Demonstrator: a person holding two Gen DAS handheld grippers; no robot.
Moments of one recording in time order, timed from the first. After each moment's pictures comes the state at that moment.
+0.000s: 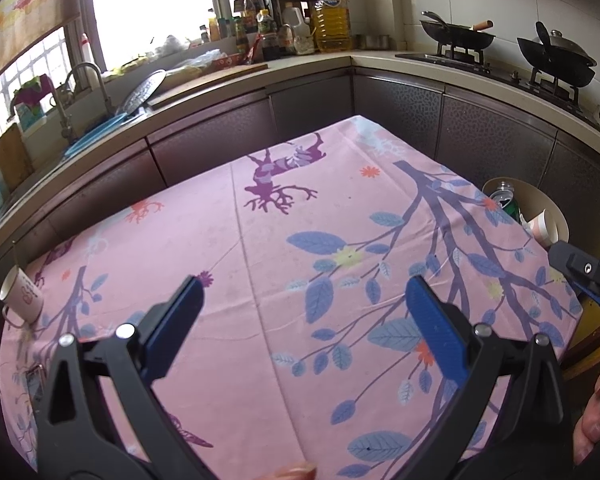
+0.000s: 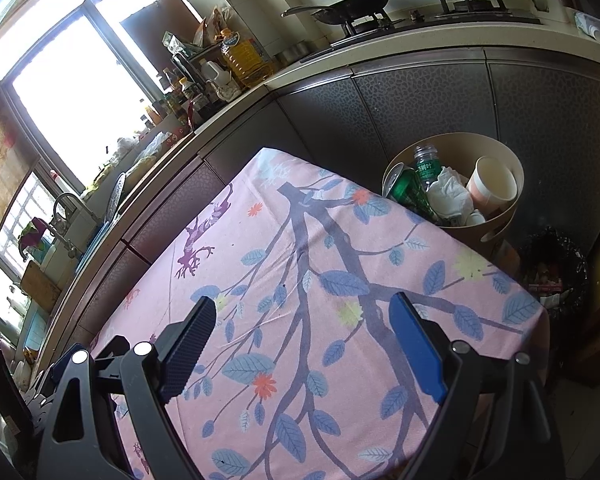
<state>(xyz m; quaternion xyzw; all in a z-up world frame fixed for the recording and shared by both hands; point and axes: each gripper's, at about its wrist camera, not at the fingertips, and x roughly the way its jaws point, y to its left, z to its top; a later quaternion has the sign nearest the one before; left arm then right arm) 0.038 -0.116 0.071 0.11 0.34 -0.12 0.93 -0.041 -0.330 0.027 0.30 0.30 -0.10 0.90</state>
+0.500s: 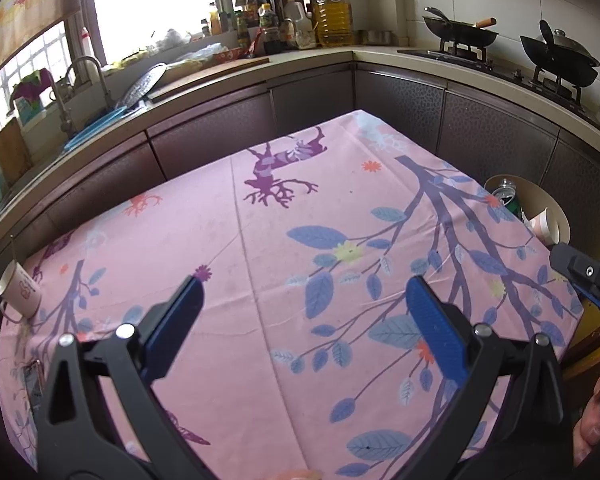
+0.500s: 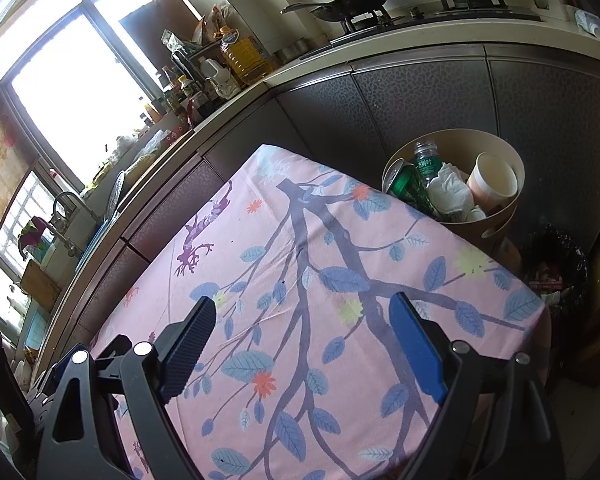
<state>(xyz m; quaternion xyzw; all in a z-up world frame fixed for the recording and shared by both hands) 0.040 -0.114 0.067 0.11 0.35 -0.11 0.92 -0.039 -0.330 0.026 0.30 0.30 -0.10 0.90</state>
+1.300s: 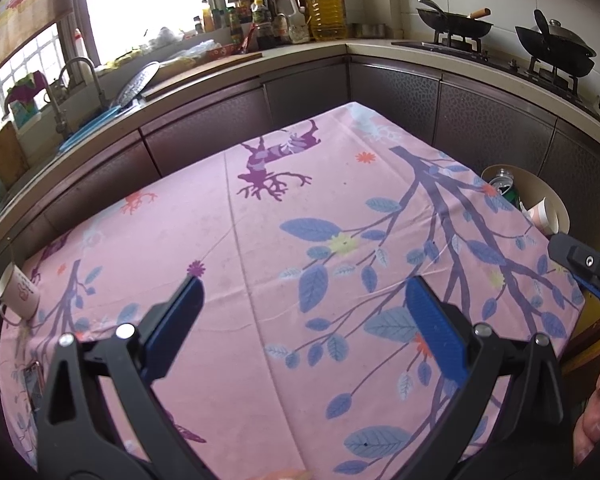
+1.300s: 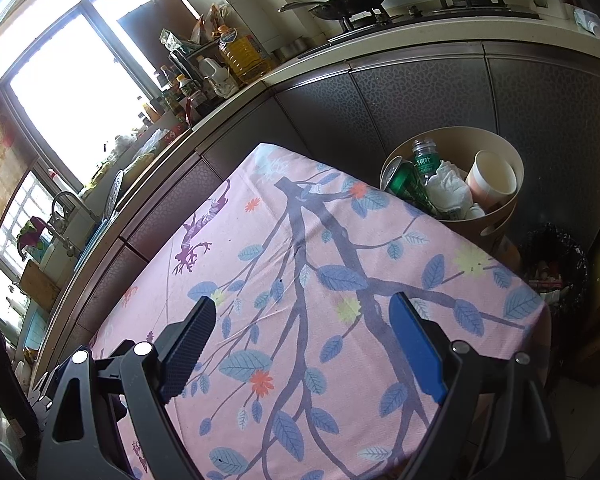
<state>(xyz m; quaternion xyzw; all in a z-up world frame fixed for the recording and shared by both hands) 0.038 -0.121 0.062 0.12 0.36 -0.12 0.92 -0.039 -0.331 0.025 0.30 0.30 -0.10 0.90</state>
